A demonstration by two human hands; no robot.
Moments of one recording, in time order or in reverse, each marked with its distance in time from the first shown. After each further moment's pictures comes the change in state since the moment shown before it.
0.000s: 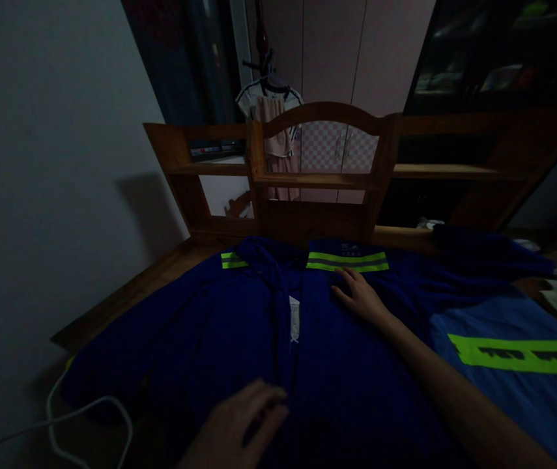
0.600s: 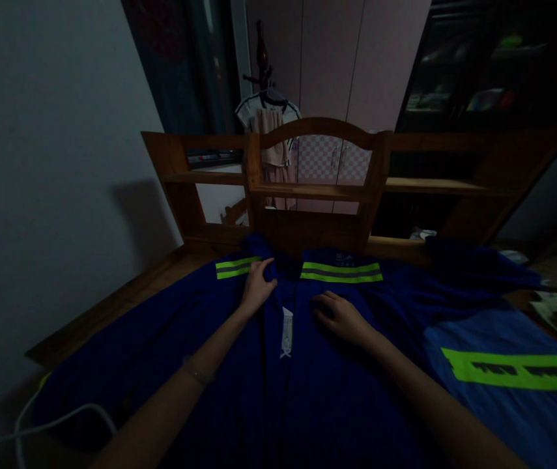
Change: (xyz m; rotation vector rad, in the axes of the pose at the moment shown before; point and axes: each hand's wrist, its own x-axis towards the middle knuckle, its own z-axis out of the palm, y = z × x) left_hand 0.235 -0.083 -0.005 -0.441 0.364 -0.179; right_hand -0.003 -0.050 -0.019 0.220 -0.203 -0.141
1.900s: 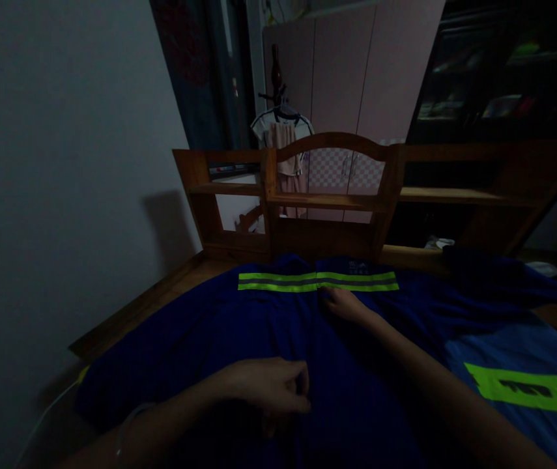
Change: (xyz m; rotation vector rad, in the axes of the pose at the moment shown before) left_hand -0.134 0.070 -0.041 0.283 -1.222 -0.318; right_hand 0.068 0.030 0.015 -0.181 -0.110 0.090
